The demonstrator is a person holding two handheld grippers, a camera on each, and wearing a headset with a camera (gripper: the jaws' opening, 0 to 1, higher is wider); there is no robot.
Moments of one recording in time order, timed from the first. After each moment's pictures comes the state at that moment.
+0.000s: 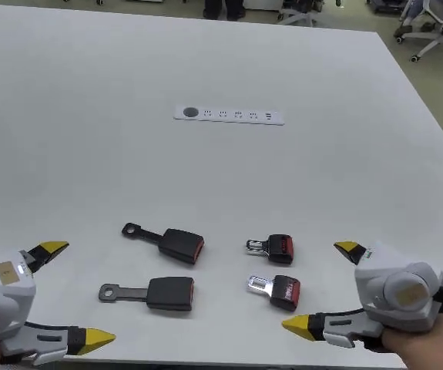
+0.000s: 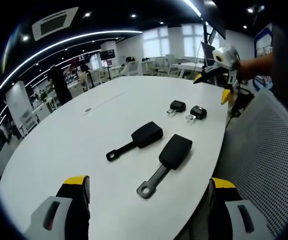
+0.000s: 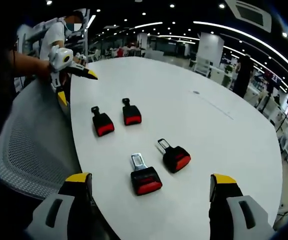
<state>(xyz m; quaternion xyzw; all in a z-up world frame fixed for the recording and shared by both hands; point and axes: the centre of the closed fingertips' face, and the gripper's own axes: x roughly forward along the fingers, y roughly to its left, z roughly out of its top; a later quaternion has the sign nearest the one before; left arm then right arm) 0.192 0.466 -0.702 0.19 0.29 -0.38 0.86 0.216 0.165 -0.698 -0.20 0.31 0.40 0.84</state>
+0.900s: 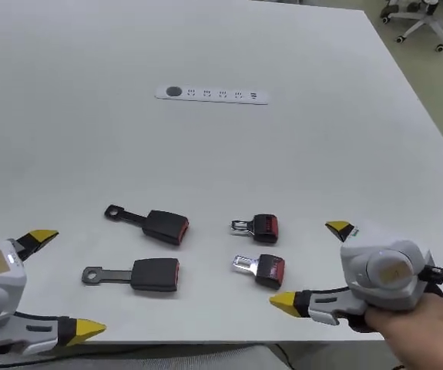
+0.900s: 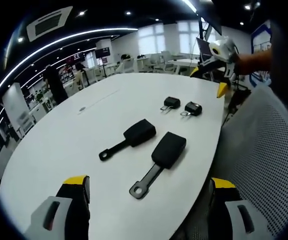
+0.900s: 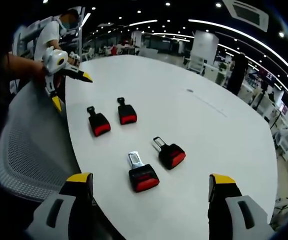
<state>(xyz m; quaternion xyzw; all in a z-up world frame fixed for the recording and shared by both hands) 0.185 0.456 -0.705 0.20 0.30 -0.39 0.85 0.217 0.155 -0.696 -0.19 0.32 0.37 0.85</state>
